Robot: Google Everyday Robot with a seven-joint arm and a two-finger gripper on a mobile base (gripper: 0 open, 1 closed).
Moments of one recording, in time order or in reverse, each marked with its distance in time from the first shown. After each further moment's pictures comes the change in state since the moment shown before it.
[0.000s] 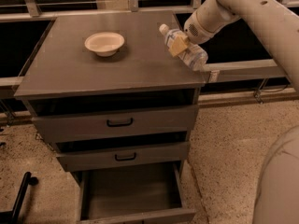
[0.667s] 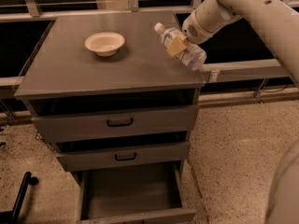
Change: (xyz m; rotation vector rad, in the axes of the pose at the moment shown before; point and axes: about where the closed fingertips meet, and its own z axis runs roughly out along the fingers) arm -0.004 0.014 -0.006 -0.020 -0.027 -0.075
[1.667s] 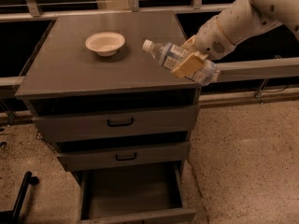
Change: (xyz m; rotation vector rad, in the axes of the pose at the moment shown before) arm 0.045 0.092 -0.062 -0.305 -0.097 -0.435
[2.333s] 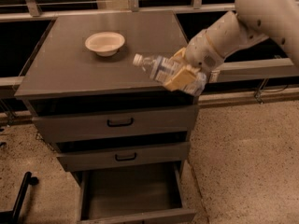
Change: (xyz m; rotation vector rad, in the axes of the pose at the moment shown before) arm 0.003 0.025 0.030 -0.079 -0.019 -0.089
